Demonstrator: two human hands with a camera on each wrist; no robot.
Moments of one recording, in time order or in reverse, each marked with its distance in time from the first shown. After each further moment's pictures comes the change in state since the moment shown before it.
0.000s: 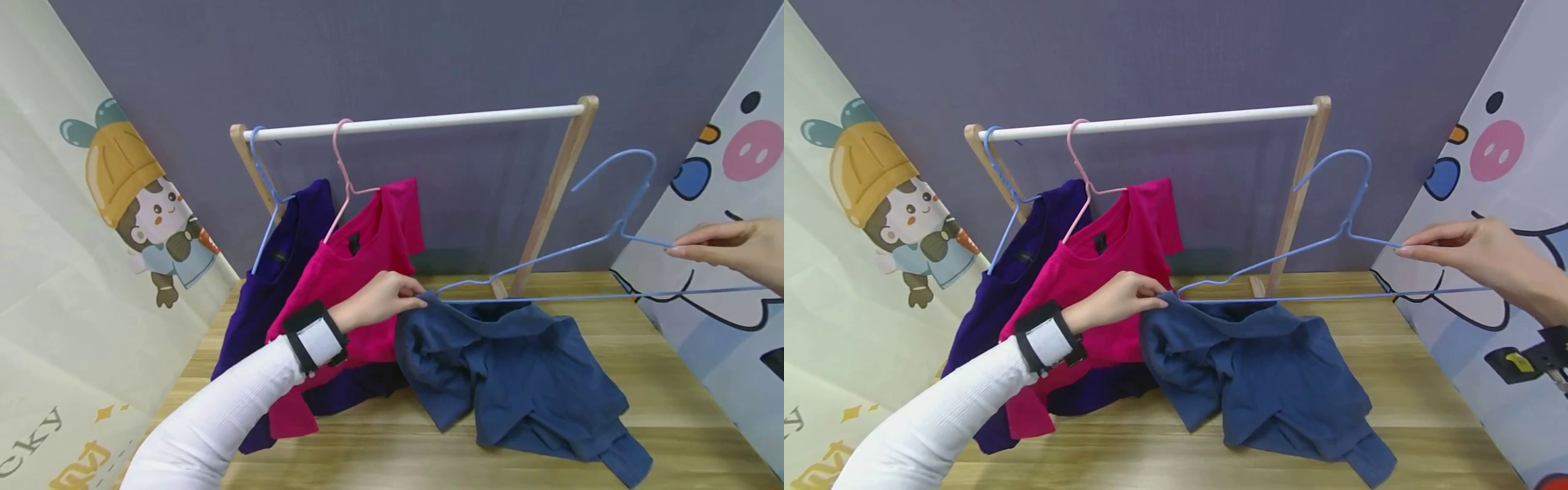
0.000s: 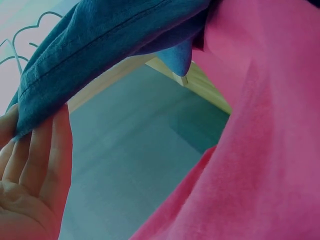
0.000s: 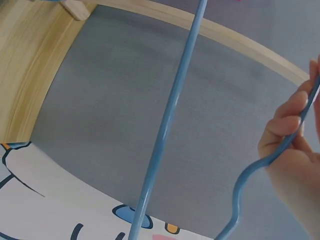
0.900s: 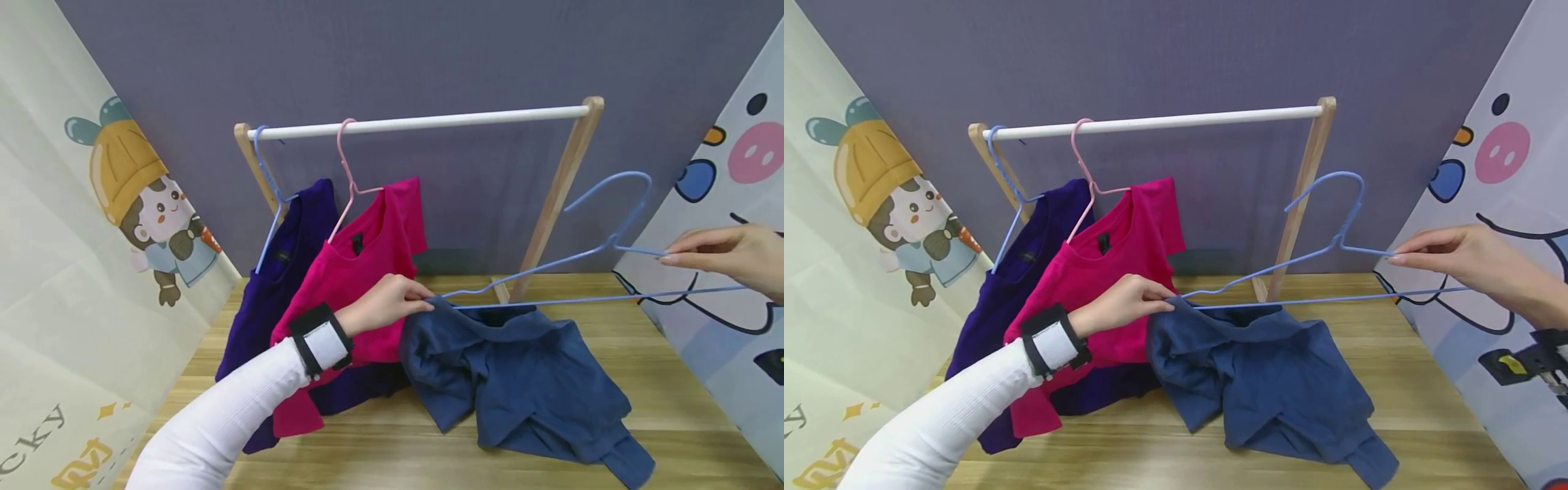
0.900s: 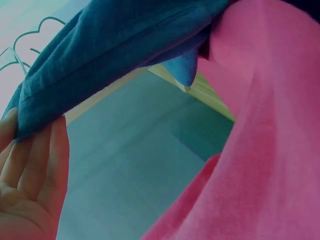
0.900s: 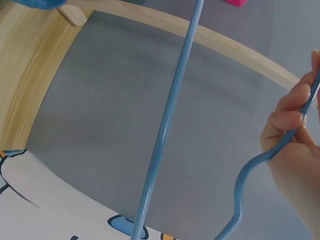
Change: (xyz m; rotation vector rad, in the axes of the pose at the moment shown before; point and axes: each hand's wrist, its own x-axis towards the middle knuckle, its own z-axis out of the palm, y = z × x) left_hand -0.001 0.003 0.004 0.020 0.019 0.017; right_hand 0.000 0.000 0.008 0.059 -0.057 -0.098
